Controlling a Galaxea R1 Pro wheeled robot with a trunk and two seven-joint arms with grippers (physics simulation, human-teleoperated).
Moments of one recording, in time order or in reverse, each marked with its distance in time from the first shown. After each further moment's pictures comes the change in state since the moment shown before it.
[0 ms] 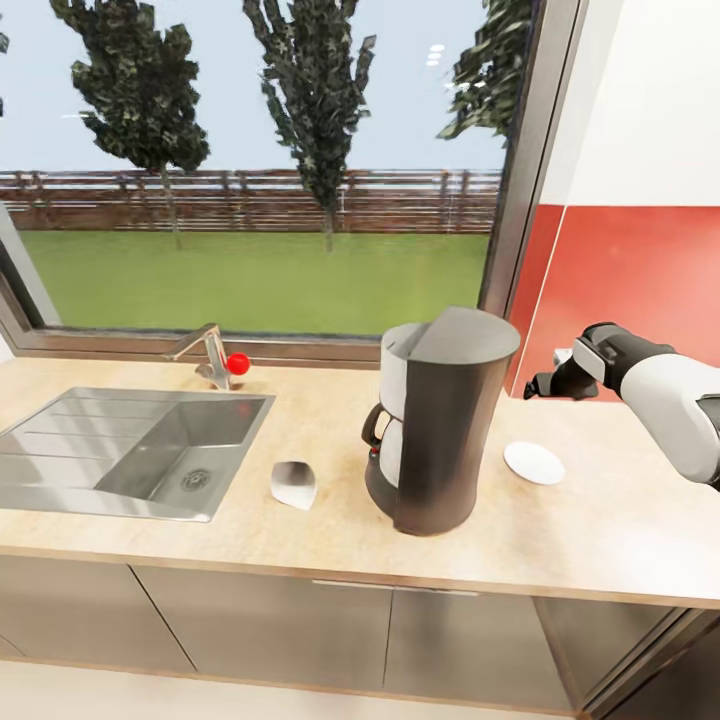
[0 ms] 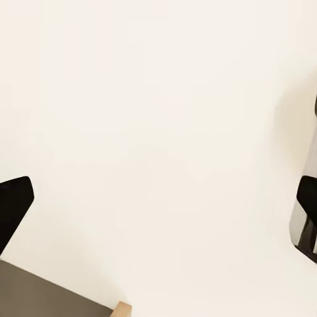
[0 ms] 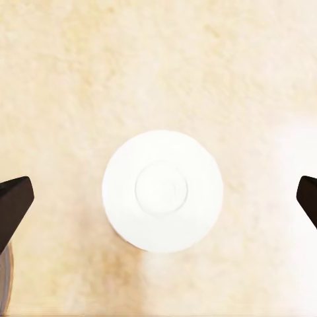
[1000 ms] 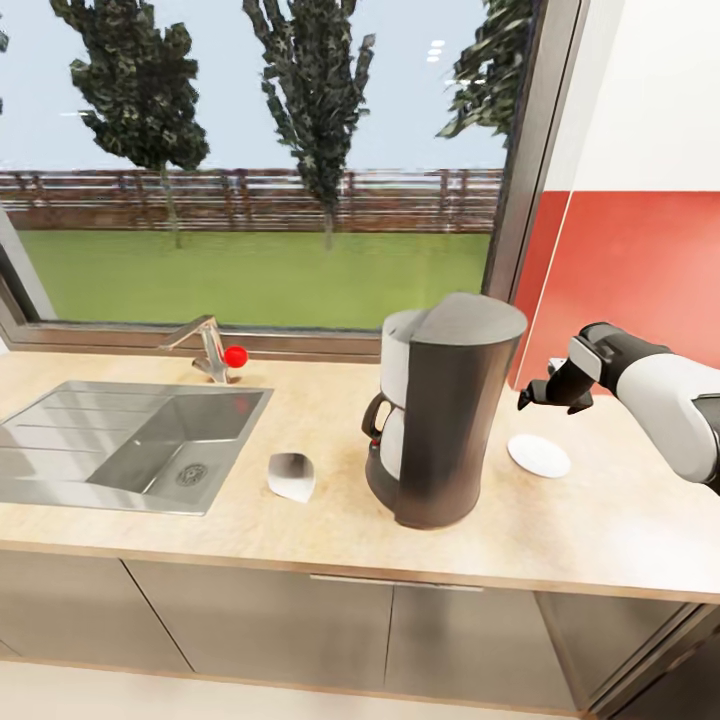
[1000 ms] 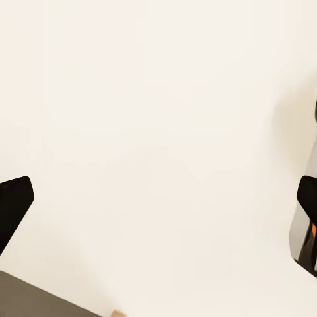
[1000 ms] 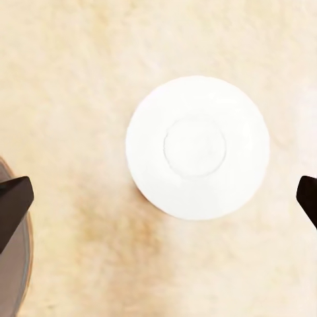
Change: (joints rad) left arm 0.000 -0.003 -0.001 0.000 -0.002 0.000 0.000; right arm 0.000 0.010 0.000 0.000 -0.050 0.135 0.006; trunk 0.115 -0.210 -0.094
